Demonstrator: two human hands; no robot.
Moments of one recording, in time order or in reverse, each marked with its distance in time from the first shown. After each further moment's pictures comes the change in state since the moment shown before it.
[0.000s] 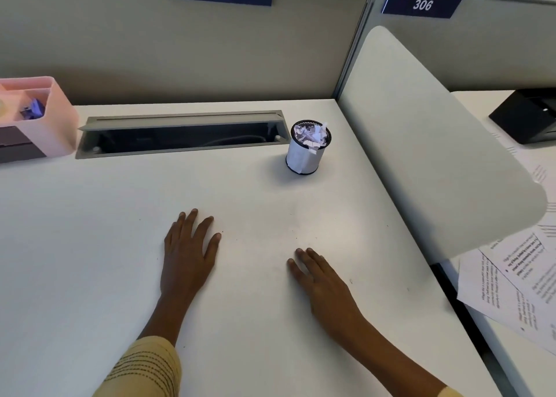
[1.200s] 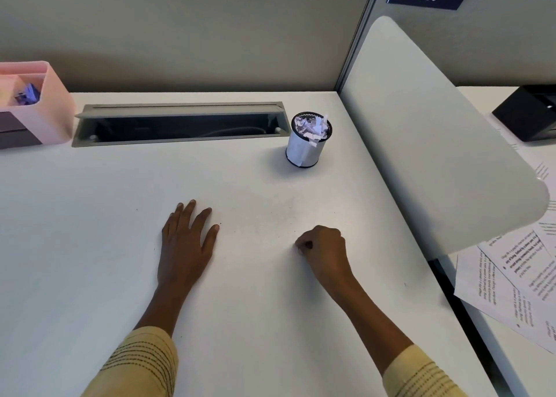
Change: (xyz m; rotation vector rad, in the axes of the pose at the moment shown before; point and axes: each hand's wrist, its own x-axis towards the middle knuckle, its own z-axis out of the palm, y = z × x) left_hand -0.001 0.004 -0.003 0.015 -0.007 -0.007; right_hand 0.068 0.005 -0.030 0.407 -0.314 0.631
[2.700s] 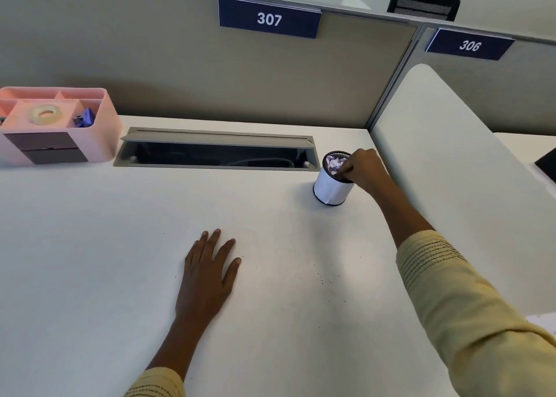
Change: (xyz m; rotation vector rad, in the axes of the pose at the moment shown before) left_hand 0.002 -0.002 0.003 -0.009 0.000 0.010; right_hand 0.221 -0.036 -0.101 -0.334 0.073 -0.169
